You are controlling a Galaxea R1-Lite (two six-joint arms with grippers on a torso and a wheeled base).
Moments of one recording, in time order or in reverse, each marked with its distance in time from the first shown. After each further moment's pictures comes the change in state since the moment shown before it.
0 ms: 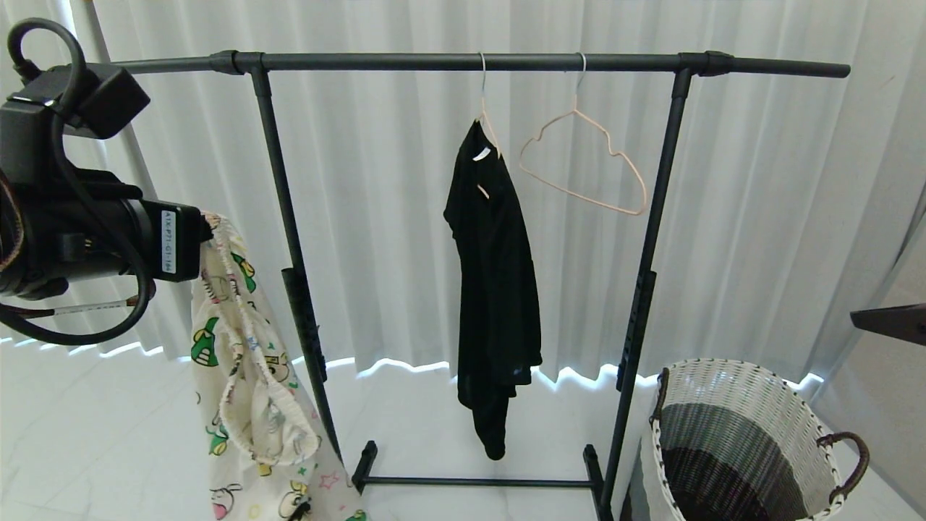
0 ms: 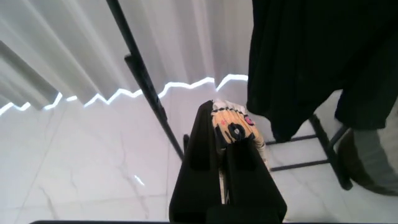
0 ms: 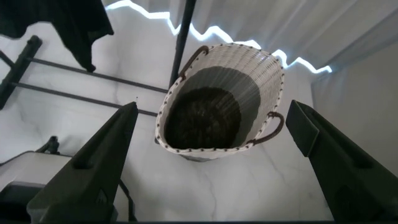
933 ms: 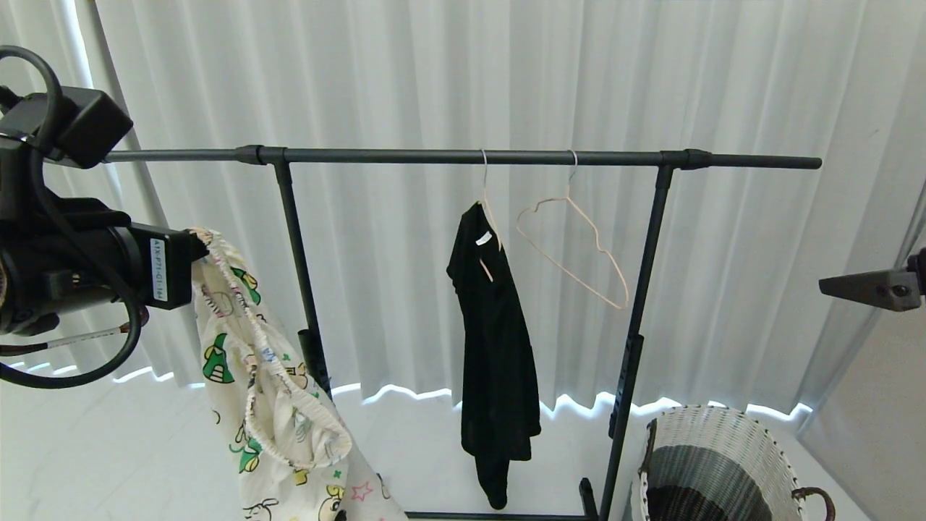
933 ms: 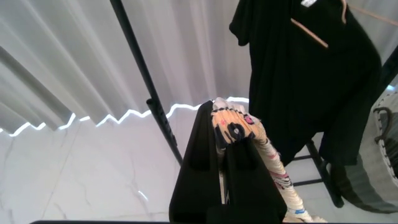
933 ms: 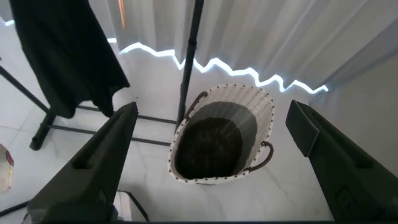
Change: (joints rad) left arm 0.004 -0.060 0.146 -0.122 0.001 0.010; right arm 0.000 0.050 0.008 -0.127 0.005 0.069
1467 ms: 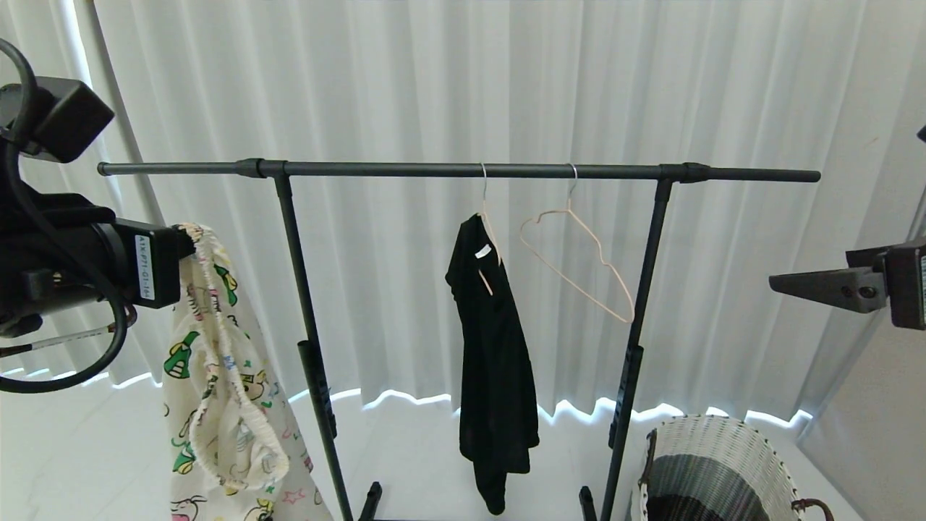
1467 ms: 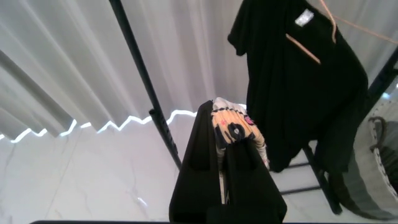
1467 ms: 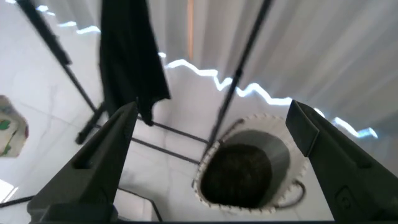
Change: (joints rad) left arm 0.000 -0.015 0.001 -0.001 -0.001 -0.003; right arm 0.000 0.019 0.079 -0.164 0.234 -0.042
